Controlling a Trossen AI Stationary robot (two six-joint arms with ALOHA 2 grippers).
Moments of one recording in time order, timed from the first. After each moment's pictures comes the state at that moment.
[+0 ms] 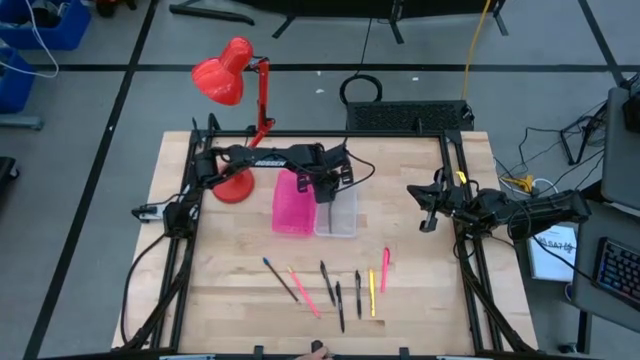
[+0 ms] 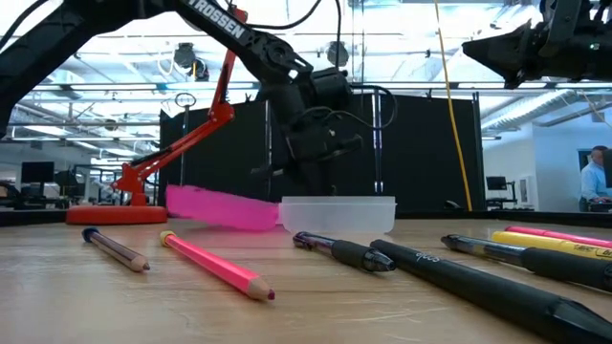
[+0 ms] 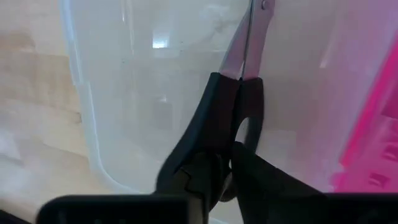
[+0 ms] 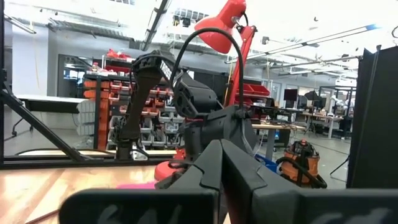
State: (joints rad) left arm 0.31 2.20 1.68 -0.68 0.05 1.82; right arm 0.09 0.23 0.02 0.51 0.39 -0.20
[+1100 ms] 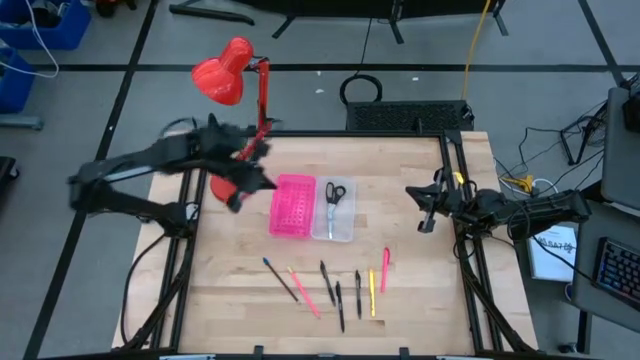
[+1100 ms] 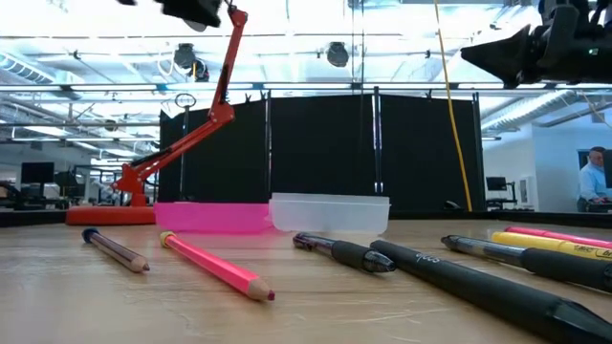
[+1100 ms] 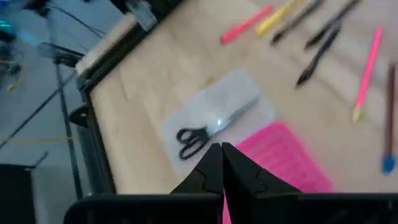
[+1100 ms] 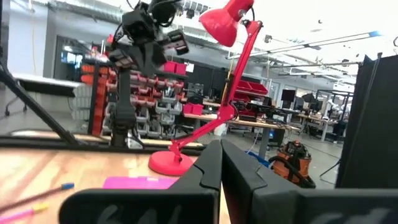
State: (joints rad) left arm 0.25 1.13 1.22 -0.79 0.27 0.83; right arm 0.09 0.24 0.02 0.49 0.39 -0.27
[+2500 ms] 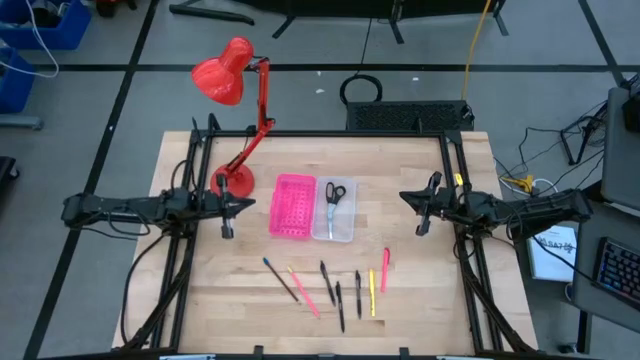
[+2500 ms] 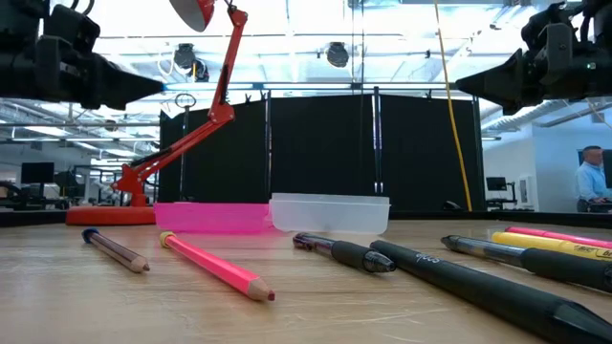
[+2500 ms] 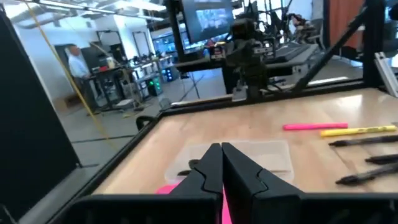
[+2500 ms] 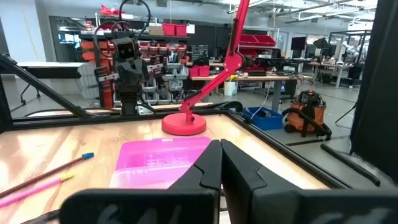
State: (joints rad) left arm -0.01 0.24 0.02 0.24 -0.16 0.21; right arm 0.09 0.26 0.02 0.32 0.42 -0.05
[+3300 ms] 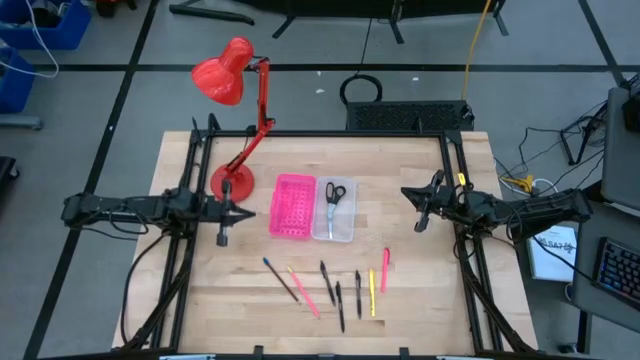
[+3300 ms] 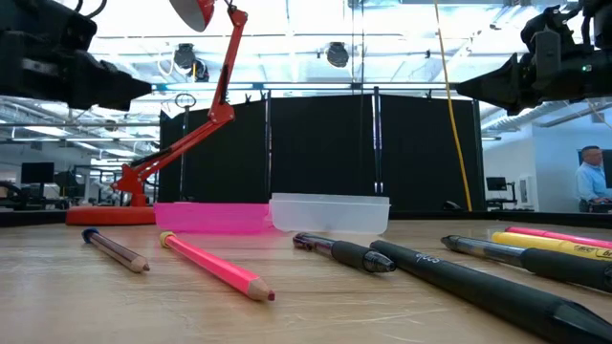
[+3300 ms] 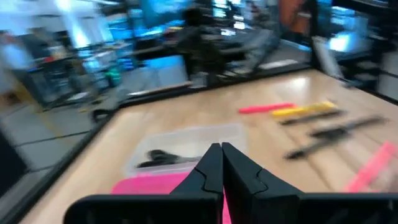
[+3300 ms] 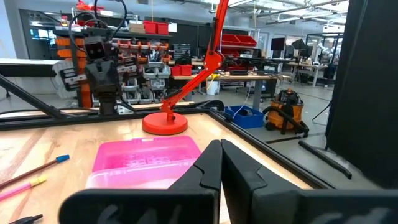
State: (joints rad) left arm -0.01 0.24 0.05 0.11 0.03 0.22; right arm 0.09 0.26 0.02 0.32 0.50 -0.07
